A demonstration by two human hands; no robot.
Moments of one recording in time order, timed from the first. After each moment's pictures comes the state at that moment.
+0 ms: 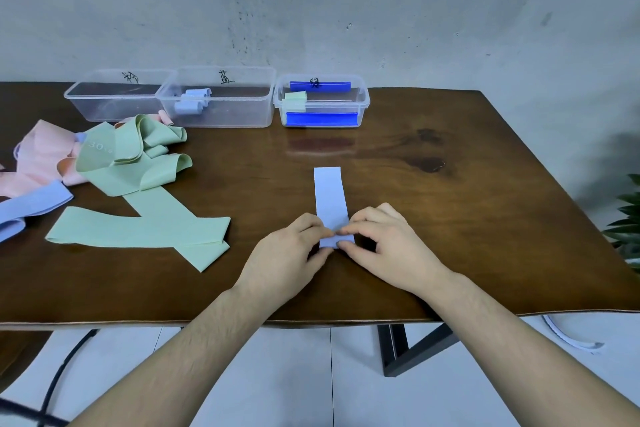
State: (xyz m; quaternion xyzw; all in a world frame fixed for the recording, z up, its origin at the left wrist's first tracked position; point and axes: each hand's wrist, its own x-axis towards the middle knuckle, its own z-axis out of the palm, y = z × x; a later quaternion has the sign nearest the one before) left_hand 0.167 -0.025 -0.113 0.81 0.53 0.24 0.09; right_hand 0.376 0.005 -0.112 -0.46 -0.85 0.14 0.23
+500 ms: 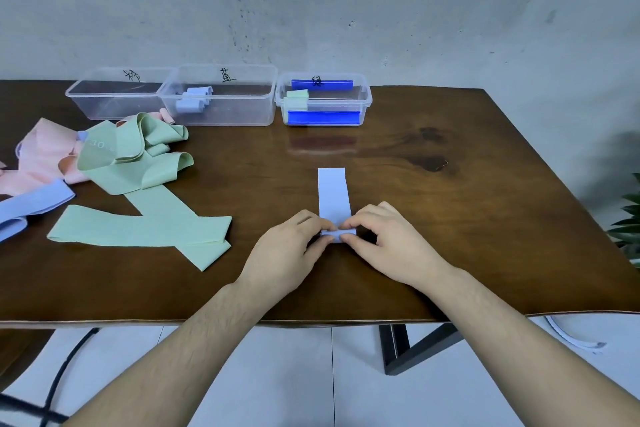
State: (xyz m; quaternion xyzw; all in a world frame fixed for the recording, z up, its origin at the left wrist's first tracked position) left_hand 0.166 -0.019 -0.109 0.78 0.56 0.24 0.14; right_hand 0.373 0.011 -0.106 -0.48 -0.83 0.20 0.21
